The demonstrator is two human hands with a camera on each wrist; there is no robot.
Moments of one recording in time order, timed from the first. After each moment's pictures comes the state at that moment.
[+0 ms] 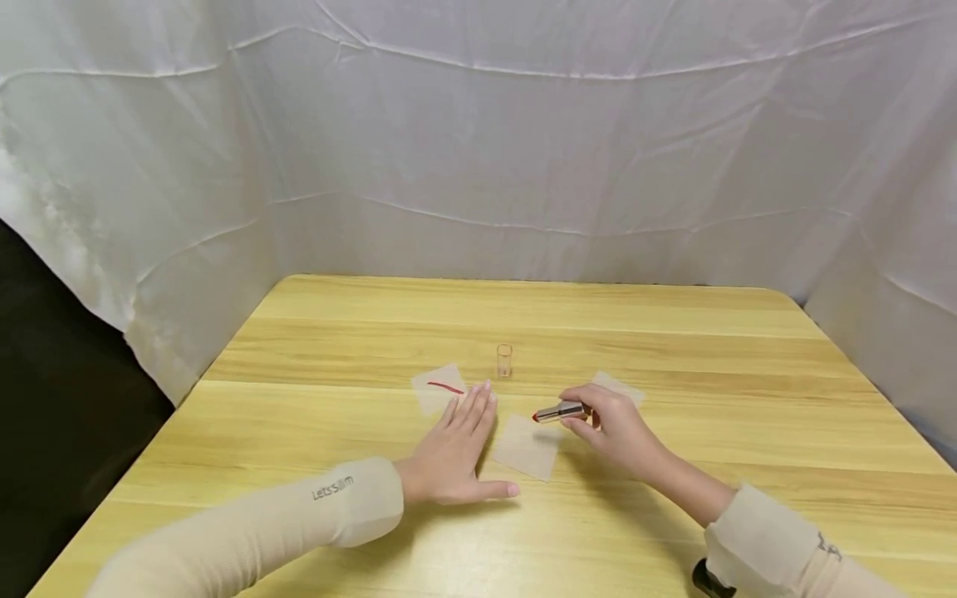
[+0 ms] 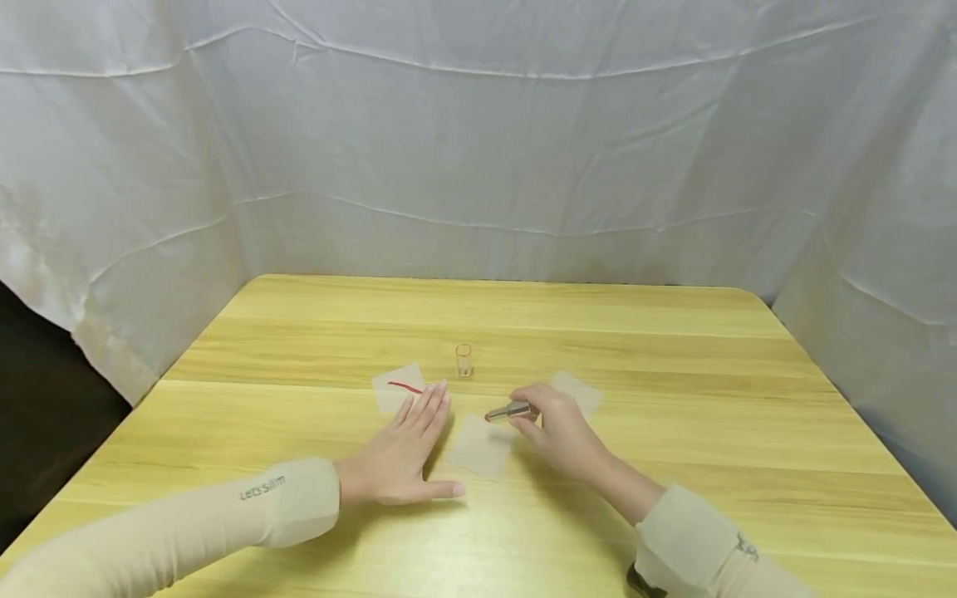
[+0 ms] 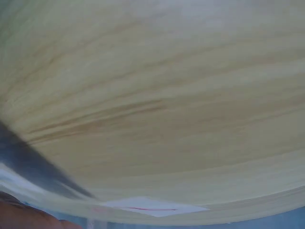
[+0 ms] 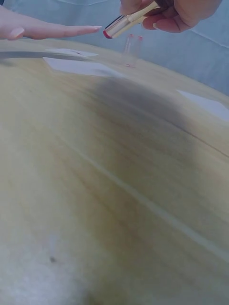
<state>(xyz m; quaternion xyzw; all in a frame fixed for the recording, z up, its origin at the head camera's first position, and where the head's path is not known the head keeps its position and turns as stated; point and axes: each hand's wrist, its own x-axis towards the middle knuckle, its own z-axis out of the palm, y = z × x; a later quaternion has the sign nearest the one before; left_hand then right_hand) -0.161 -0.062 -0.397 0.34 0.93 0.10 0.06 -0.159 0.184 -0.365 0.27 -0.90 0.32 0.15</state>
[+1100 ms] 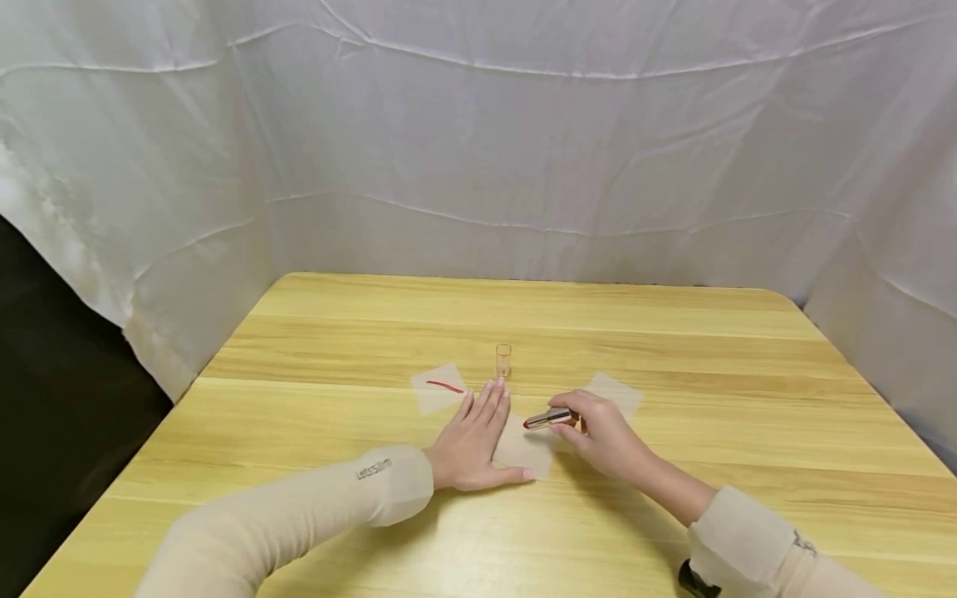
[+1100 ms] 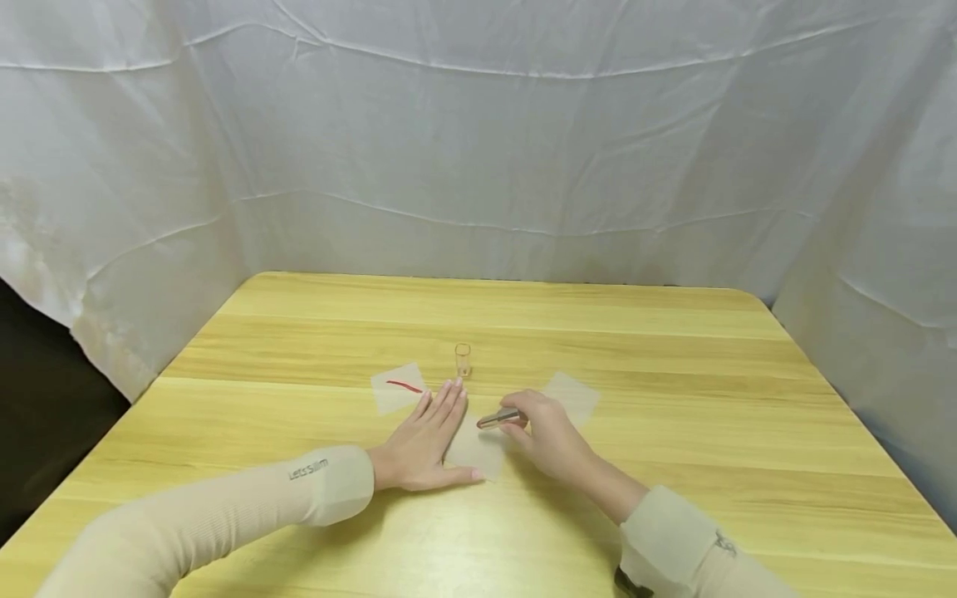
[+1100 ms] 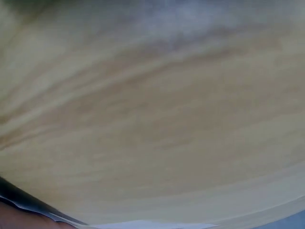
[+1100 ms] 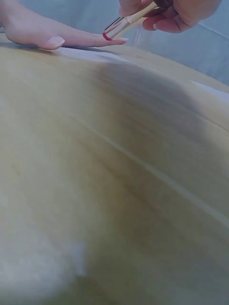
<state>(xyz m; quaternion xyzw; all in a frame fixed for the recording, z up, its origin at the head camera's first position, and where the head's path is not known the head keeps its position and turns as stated) -0.181 -0.038 -0.420 0.33 0.94 0.08 0.04 -0.162 0.177 -0.379 0.29 -0.89 0.32 0.13</state>
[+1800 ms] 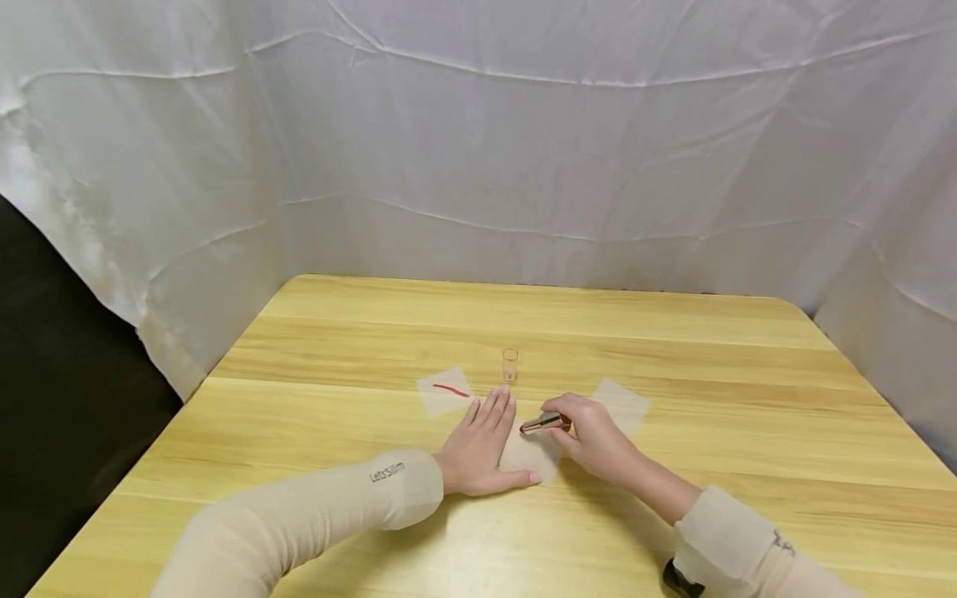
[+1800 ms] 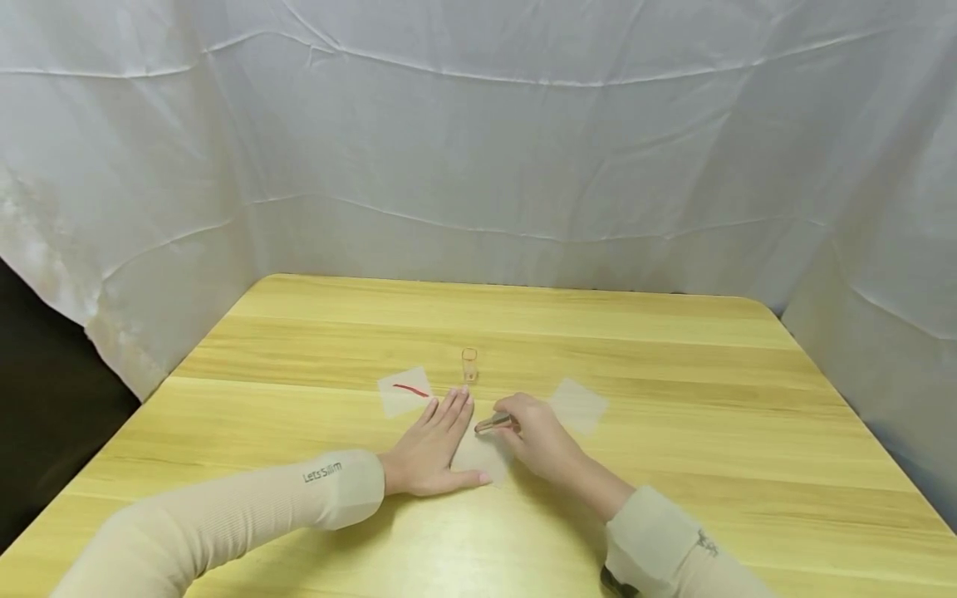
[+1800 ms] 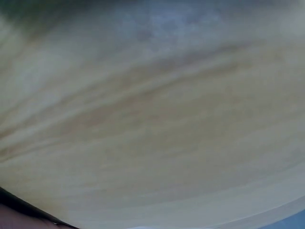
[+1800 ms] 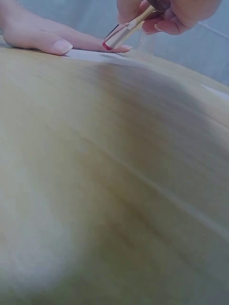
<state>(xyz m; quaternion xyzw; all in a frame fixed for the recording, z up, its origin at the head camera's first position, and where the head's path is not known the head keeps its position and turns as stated) -0.181 -0.037 -0.423 0.32 0.94 0.09 0.05 -0.171 0.163 -0.383 0.31 -0.90 0.29 0.10</state>
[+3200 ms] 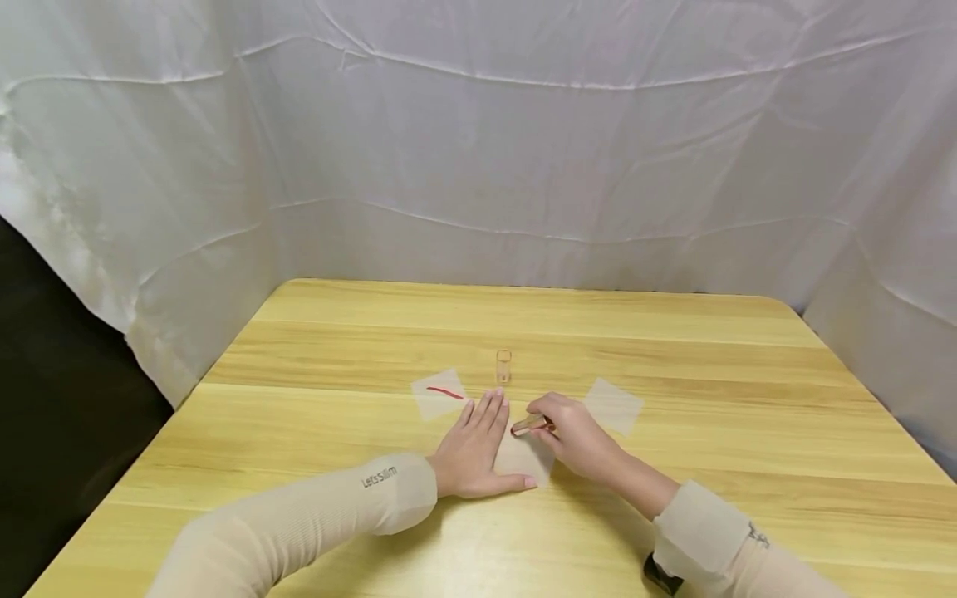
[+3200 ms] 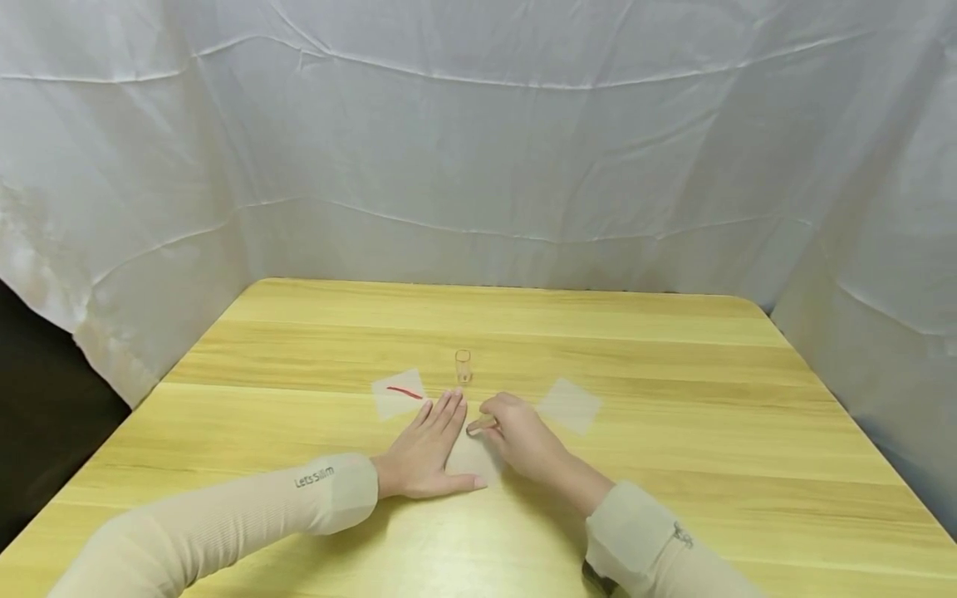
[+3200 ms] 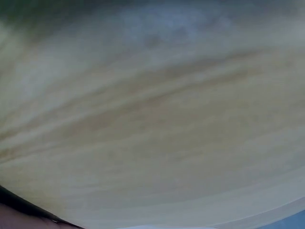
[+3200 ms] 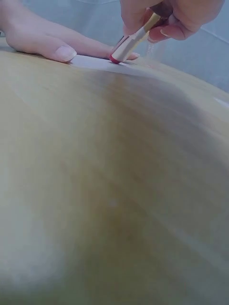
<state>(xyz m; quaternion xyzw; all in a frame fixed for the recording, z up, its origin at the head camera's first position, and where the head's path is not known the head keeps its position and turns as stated) -0.179 -0.036 -0.422 0.31 0.94 0.09 0.06 -0.174 0.151 -0.381 0.31 -0.91 0.26 0.09</state>
